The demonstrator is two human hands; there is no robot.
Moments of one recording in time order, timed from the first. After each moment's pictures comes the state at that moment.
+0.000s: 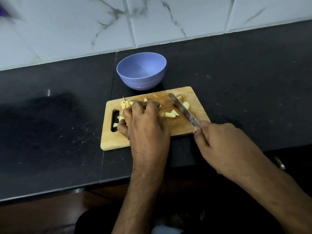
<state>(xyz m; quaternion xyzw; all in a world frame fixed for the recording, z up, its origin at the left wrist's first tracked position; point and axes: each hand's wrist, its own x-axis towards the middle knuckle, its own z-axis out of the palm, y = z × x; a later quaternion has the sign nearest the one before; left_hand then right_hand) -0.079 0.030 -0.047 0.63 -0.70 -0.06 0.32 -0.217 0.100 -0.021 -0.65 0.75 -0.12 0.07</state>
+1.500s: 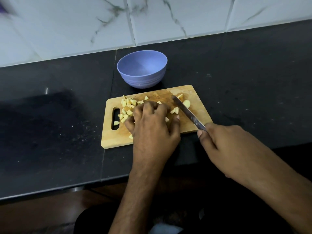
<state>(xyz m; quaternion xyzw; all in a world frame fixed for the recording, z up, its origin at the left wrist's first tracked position) -0.076 0.029 -0.050 0.57 -0.77 -0.10 0.27 -0.216 0.111 -0.009 -0.63 0.76 -0.09 0.12</state>
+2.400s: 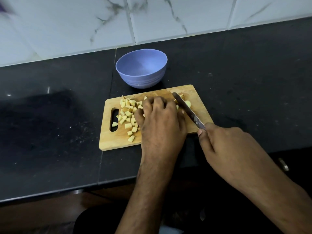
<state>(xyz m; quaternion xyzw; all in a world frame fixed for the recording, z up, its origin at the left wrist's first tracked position) -0.101 0.022 -0.049 0.58 -0.77 -0.03 0.25 -0.218 0.105 -0.027 -0.65 0.75 -0.12 0.05</state>
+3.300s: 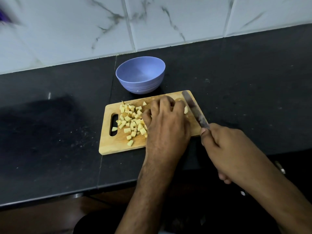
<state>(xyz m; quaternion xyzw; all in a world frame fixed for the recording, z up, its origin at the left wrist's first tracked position) -0.110 0.023 -0.050 0.51 -0.81 -0.01 0.29 -0.225 0.107 -0.019 -0.56 0.77 -0.20 0.23</state>
